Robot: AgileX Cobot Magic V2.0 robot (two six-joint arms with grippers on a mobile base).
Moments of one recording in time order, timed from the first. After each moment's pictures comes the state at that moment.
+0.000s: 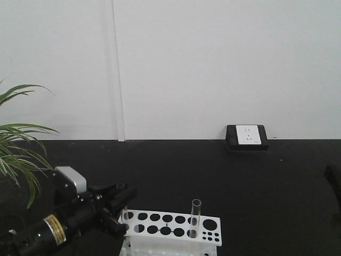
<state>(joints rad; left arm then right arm) -0.21 1.82 -0.84 0.62 -0.99 -0.50 0.04 0.87 -0.45 -0.20 -0.44 0.06</state>
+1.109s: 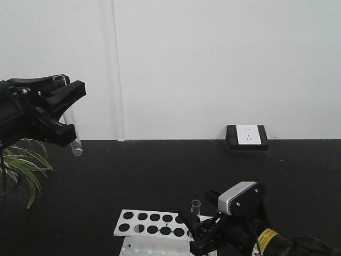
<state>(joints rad) -0.21 1.22 -1.04 0.92 -0.39 -0.87 0.37 1.75 -0.73 -0.47 -0.84 0.30</state>
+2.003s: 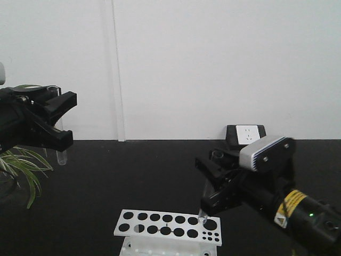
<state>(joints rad) -0.21 1.21 -1.03 1.00 -0.25 -0.90 0.37 1.39 -0.79 -0.52 -0.61 0.41</state>
